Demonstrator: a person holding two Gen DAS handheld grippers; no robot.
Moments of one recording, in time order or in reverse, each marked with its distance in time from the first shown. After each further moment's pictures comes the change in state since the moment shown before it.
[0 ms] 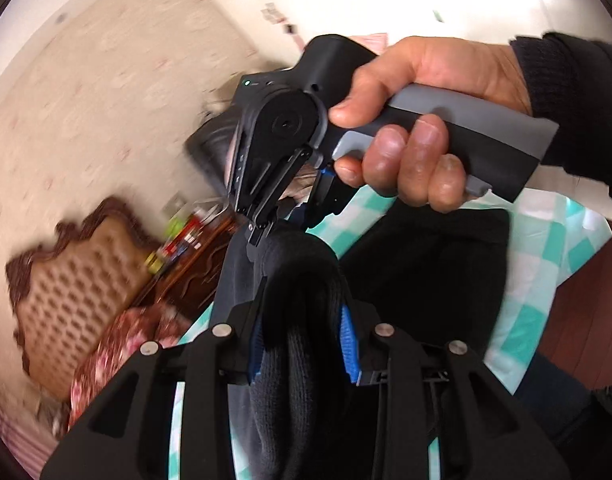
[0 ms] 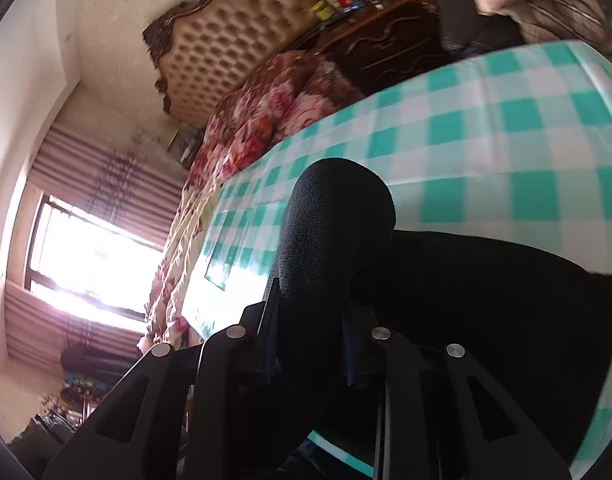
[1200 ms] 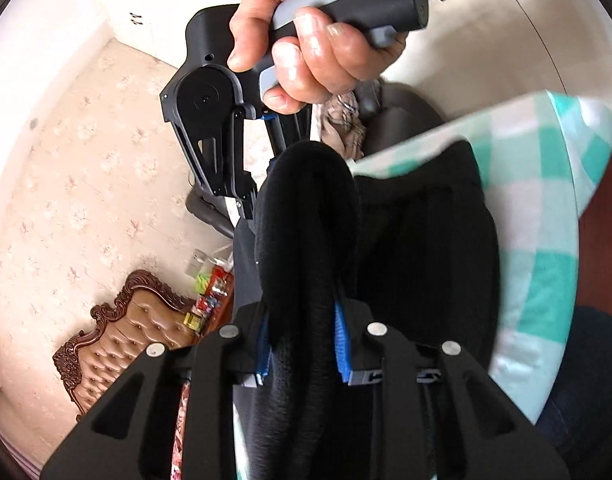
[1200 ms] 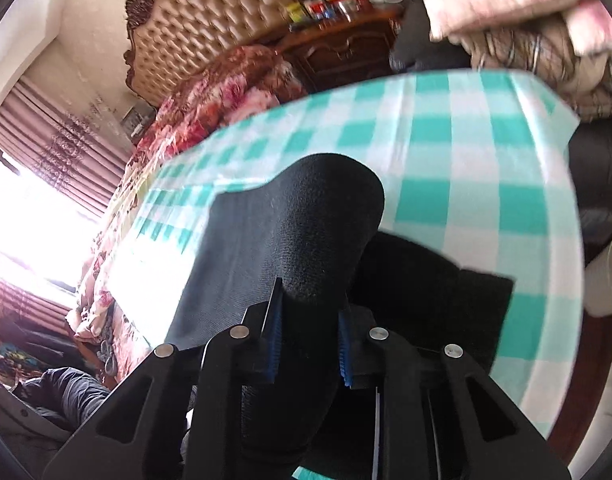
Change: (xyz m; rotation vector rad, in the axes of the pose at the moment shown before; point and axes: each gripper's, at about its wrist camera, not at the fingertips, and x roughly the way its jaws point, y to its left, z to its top) left arm 0.063 -0.065 -0.044 0.297 -0.092 0.152; right arm -0.041 -0.013 -0.004 -0.197 -0.010 -0.252
